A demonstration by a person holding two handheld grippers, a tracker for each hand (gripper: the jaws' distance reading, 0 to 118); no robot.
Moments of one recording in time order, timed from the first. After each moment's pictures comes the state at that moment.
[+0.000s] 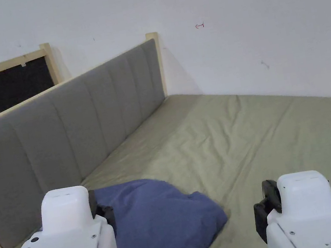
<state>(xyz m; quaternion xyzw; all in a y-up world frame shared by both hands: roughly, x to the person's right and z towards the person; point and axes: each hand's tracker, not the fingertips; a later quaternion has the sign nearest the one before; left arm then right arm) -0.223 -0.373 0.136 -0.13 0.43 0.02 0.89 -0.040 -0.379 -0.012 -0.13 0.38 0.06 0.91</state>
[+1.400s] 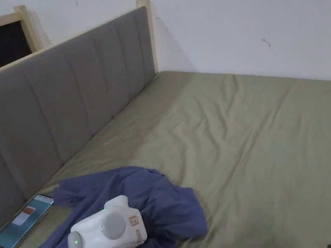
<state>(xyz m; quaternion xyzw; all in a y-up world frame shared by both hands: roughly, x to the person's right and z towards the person) -0.396 -0.552 -0.014 -0.35 0.28 0.36 0.82 -0.004 -0.478 -0.108 -0.32 0.27 0.09 0.90</state>
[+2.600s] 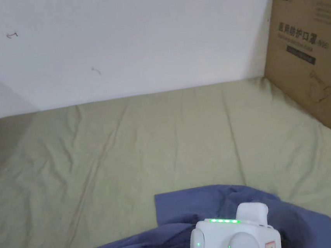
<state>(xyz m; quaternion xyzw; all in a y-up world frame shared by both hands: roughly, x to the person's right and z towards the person) 0.080 -0.526 -0.181 -0.47 -0.23 0.12 0.84 0.278 -0.401 -0.126 -0.27 -0.06 -0.09 0.96</state>
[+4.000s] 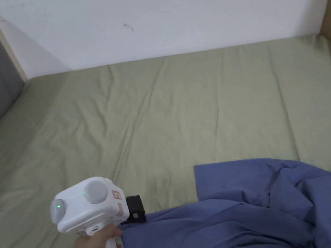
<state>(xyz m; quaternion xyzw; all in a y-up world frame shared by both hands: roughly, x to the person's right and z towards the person) -0.261 -0.575 -0.223 -0.55 0.15 0.23 0.79 0.182 -0.502 -0.178 -0.41 0.07 0.01 0.91</state>
